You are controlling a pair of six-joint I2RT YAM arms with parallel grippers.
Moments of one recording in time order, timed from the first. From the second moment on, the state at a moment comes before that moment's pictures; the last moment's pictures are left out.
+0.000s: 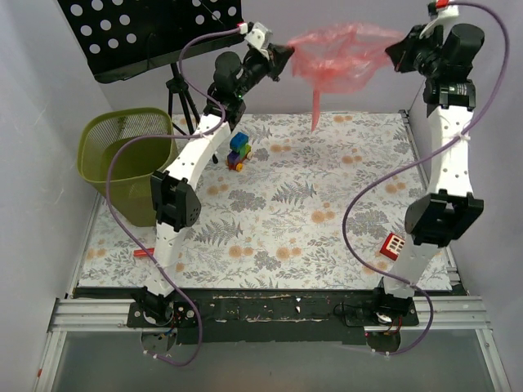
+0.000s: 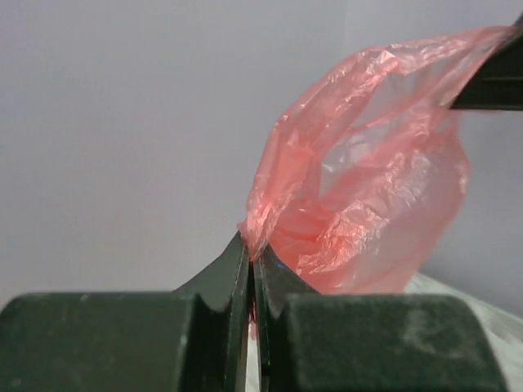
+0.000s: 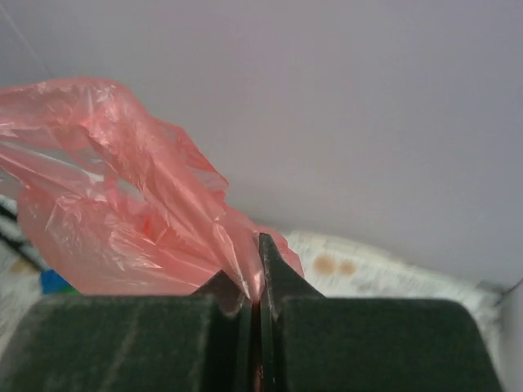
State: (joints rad) left arm -0.46 2.31 2.44 0.12 0.46 -0.18; right arm -0.12 1.96 2.27 -0.48 -0.59 0.12
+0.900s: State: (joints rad) left arm -0.76 1.02 0.49 0.22 0.58 1.19; right arm 0.17 0.23 0.73 -0.63 -0.79 -1.07
